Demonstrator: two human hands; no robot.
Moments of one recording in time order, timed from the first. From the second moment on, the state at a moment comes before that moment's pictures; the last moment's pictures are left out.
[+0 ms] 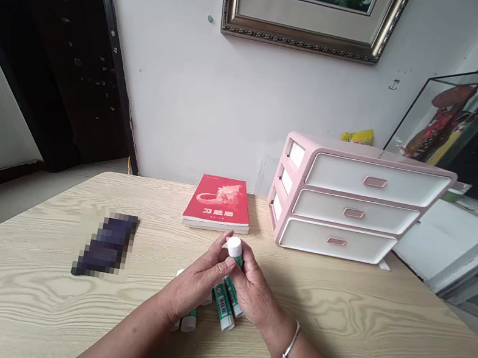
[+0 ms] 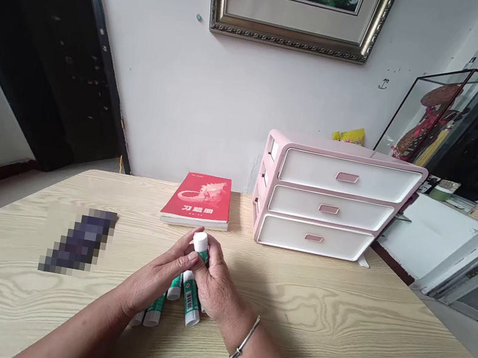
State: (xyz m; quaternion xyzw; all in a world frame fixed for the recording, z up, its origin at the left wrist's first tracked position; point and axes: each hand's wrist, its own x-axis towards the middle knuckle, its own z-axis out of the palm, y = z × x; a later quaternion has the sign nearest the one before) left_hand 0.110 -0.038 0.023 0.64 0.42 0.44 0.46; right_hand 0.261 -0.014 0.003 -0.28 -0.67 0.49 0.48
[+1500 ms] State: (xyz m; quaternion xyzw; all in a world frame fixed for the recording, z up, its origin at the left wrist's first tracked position) left_hand 0.078 -0.042 0.044 0.62 0.57 0.38 0.39; right_hand 0.330 0.032 0.011 -0.56 -0.59 0.26 0.53
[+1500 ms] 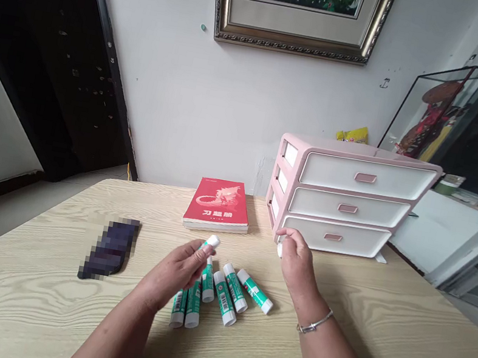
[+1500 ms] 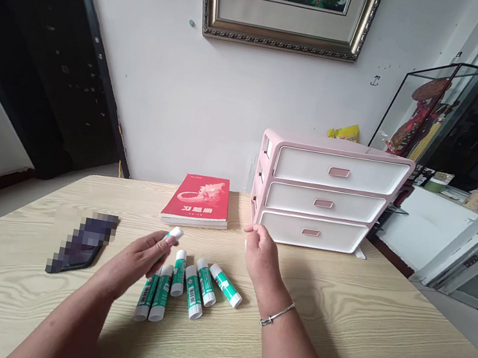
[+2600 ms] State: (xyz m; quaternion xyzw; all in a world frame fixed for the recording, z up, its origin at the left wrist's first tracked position) left_hand 0.047 -0.013 0.005 0.62 0.77 0.07 0.08; right_hand 0.332 0.012 0.022 -0.64 -0.73 0.10 0.20
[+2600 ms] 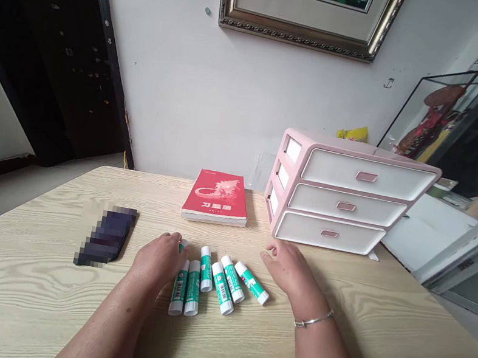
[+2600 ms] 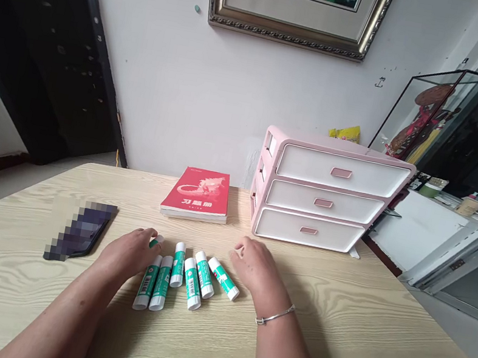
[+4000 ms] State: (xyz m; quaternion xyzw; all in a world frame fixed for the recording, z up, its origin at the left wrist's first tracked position) left_hand 0.098 -0.045 0.023 0.77 0.50 0.33 0.23; right_hand 0.280 -0.019 0.014 -0.35 -0.66 0.48 0.46
